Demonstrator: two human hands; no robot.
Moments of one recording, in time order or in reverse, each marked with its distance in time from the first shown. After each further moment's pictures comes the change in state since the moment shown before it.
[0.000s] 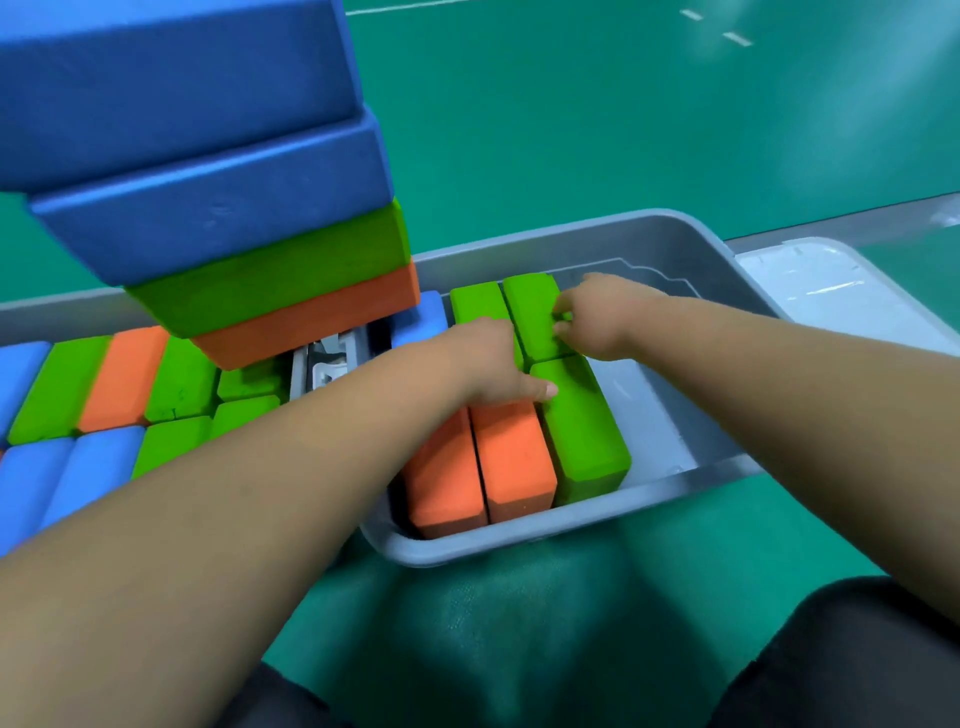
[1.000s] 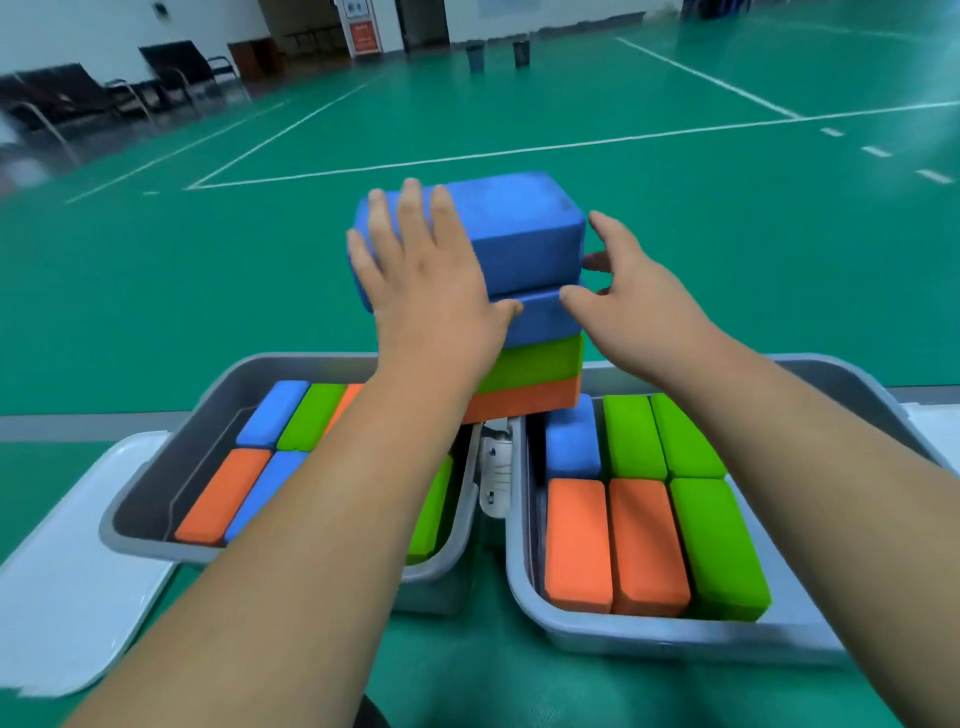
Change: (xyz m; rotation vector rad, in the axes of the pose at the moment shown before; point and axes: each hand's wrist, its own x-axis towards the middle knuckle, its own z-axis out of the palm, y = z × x) left_hand -0.153 -0.096 -0.142 0.100 1.043 -0.571; right_hand -0.042 -0.132 -0.141 0.843 0.575 -0.340
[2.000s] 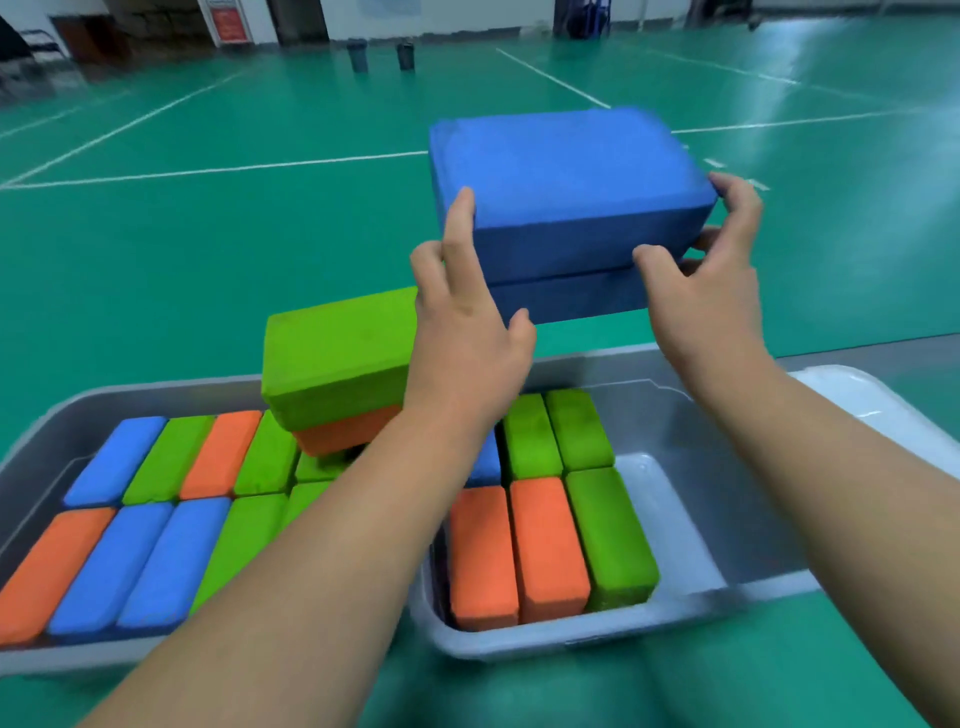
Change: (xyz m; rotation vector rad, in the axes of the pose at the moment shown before) left_hand -0.033 0.099 0.052 -0.883 0.004 0.163; right_hand -0.029 0.082 -0.093 0.180 0.627 0.125
